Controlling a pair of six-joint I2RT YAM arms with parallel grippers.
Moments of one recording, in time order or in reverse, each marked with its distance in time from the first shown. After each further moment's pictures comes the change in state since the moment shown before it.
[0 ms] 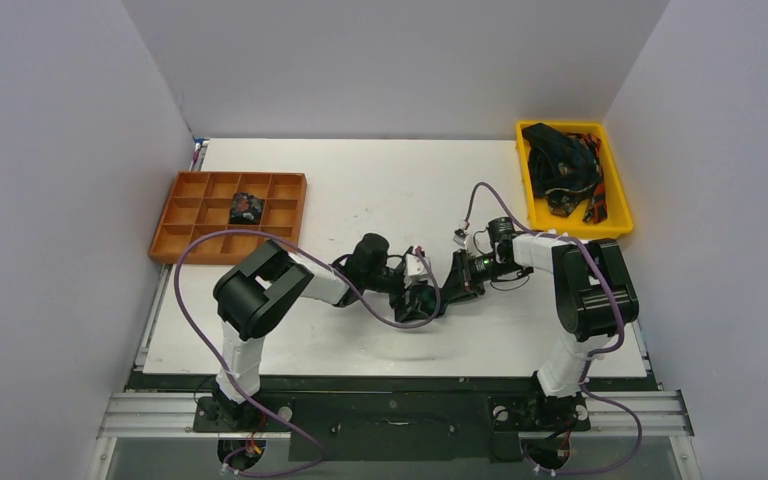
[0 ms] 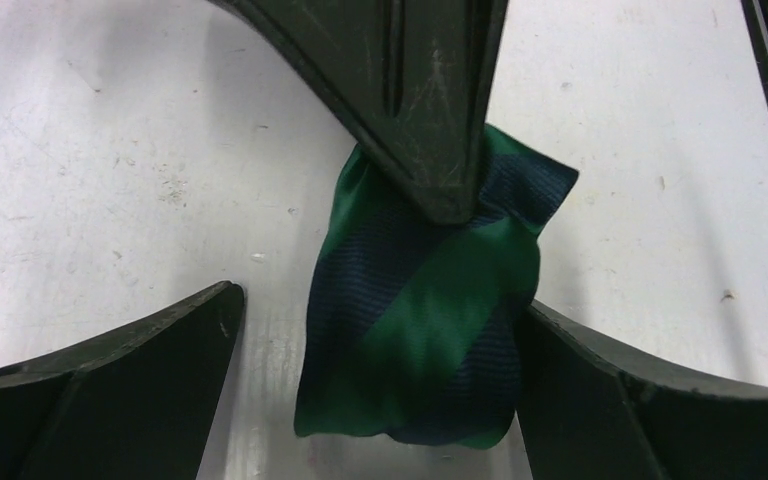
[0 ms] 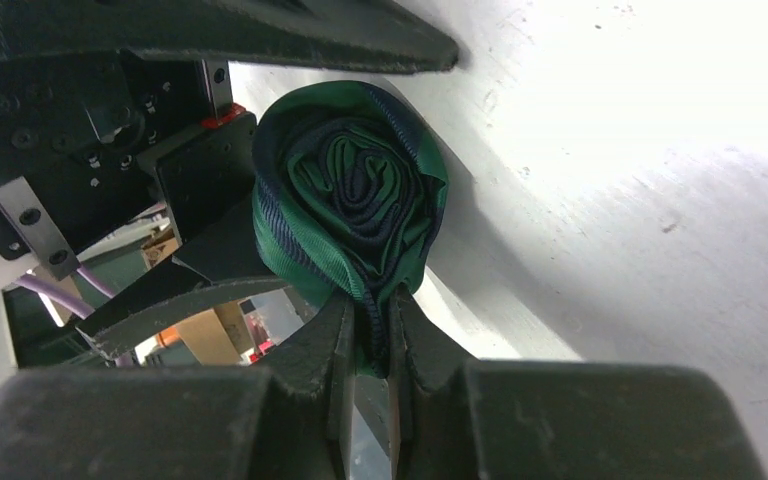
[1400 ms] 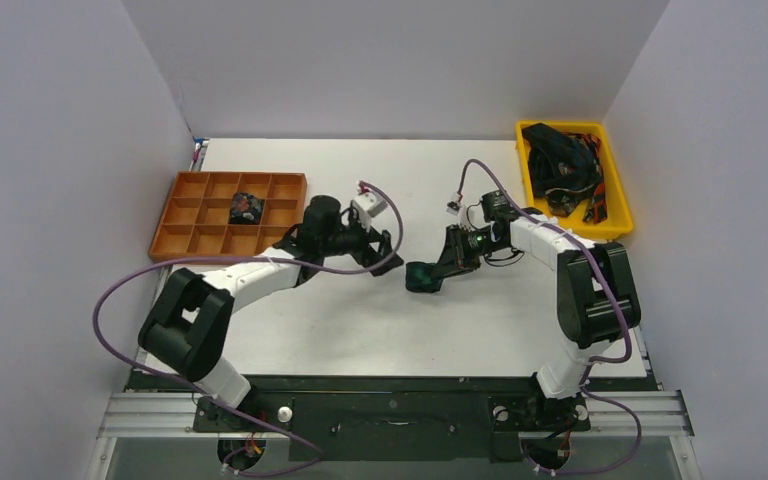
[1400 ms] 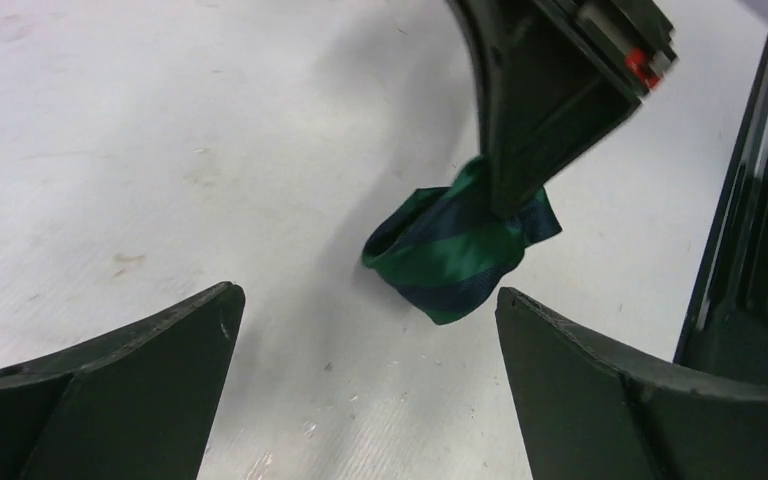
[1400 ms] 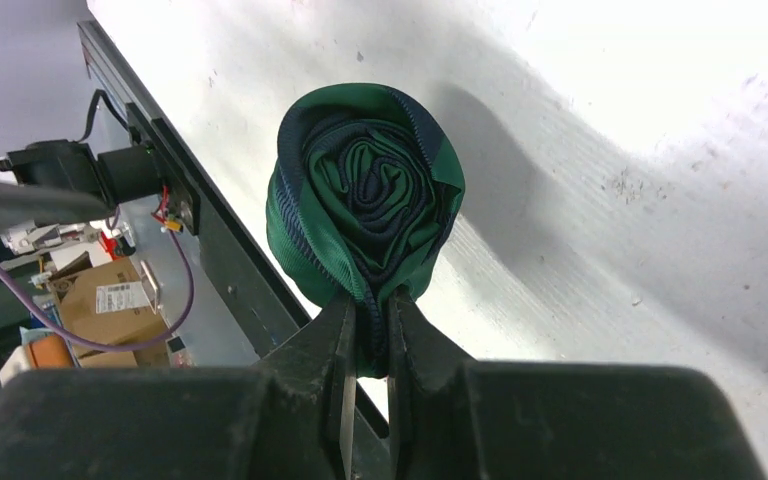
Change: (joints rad) left arm 0.165 -0.377 -0.002 -0.306 -0.190 -0.318; right arm 0.051 -0.045 0.182 -0.073 0.118 -0.041
